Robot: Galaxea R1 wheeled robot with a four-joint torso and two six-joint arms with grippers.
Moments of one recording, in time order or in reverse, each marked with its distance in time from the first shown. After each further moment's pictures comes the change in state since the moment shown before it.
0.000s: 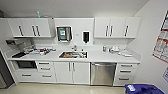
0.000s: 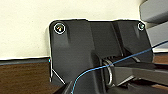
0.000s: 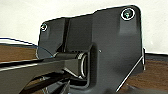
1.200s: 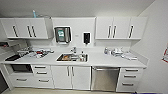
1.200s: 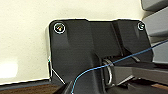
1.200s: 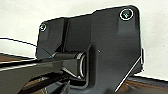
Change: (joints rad) left arm 0.002 0.001 0.000 0.000 0.000 0.000; right arm 0.000 0.003 -0.009 0.000 0.000 0.000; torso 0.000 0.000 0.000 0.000
